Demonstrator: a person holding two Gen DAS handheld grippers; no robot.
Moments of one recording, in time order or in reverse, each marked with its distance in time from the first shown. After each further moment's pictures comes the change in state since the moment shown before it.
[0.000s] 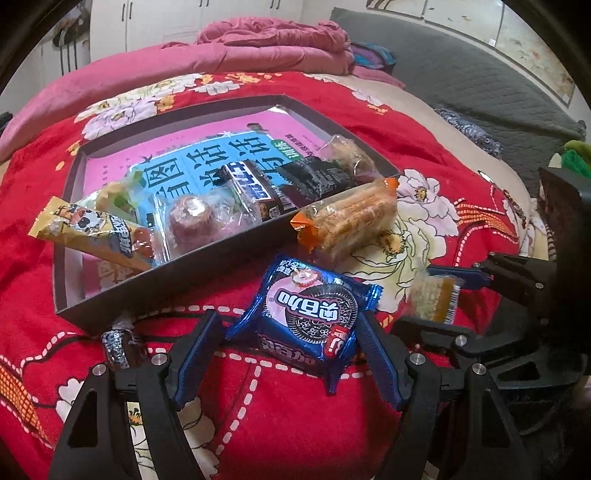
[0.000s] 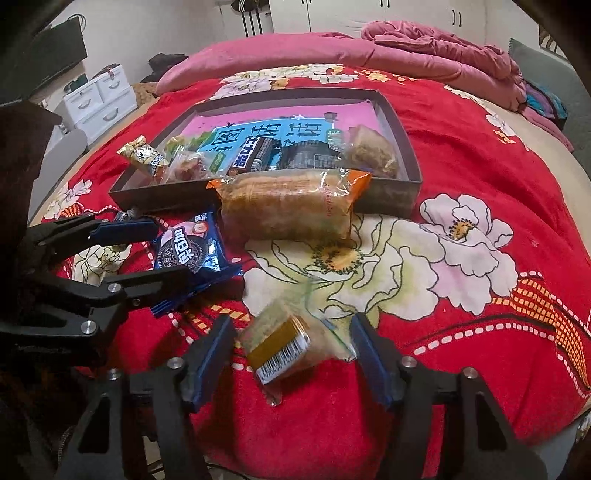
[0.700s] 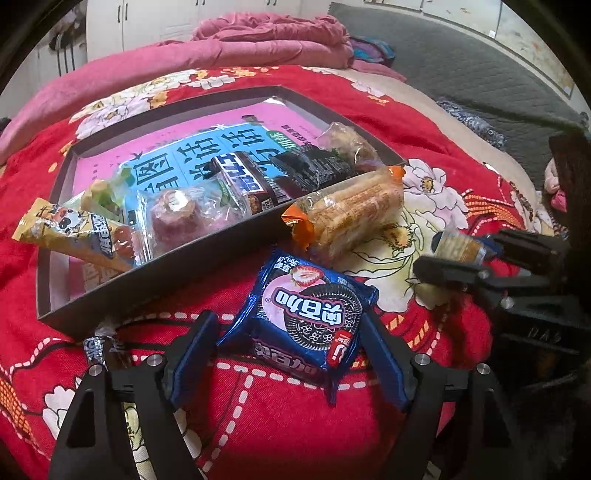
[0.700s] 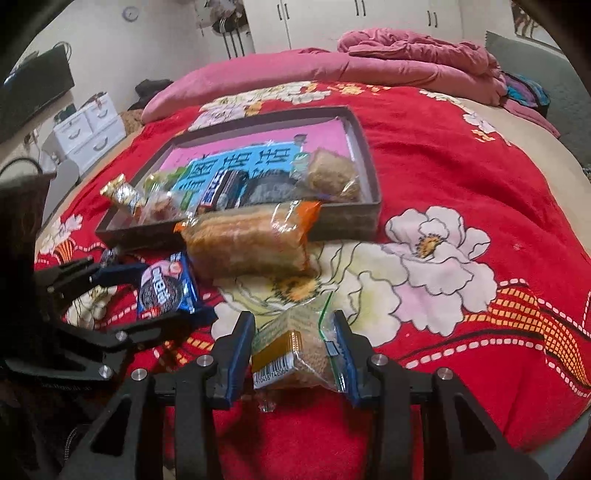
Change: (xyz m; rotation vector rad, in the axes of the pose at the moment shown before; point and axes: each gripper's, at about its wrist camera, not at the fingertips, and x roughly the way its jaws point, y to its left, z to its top) left arm 0.016 -0.007 0.000 0.024 0.009 0.029; right arm -0.007 -0.029 0.010 0.085 -0.080 -0.003
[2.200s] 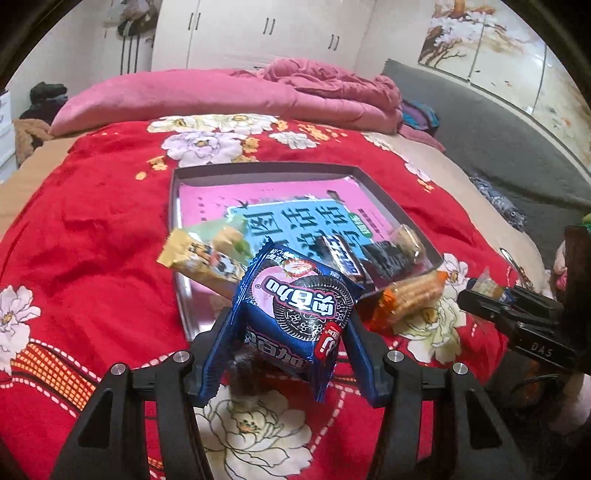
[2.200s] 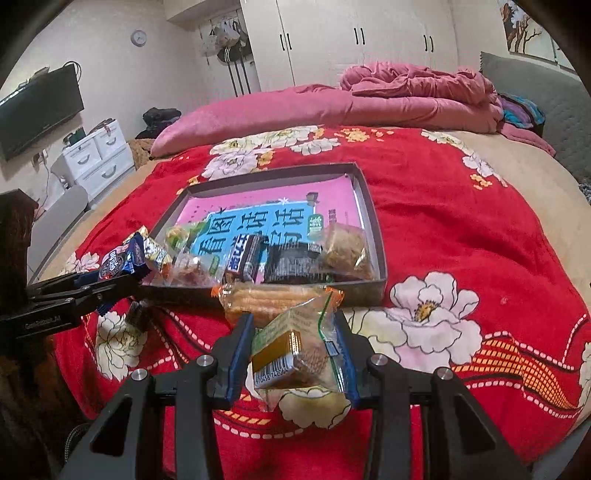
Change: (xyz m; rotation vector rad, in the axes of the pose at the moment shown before) left arm -0.075 0.077 0.012 -0.219 -0.175 0.047; right arm -0.032 0.015 0.033 -0.002 -0.126 0.015
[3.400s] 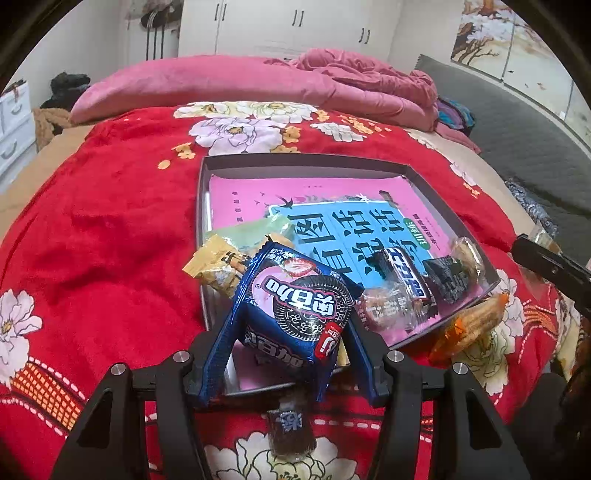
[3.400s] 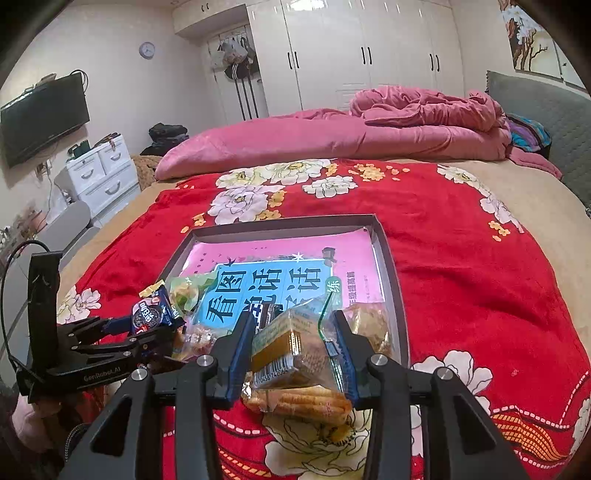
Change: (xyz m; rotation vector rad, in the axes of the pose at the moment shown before) left arm 0.043 0.024 0.015 -0.042 0.030 0.113; right arm 0.020 0.016 0.057 -0.022 -0.076 0.011
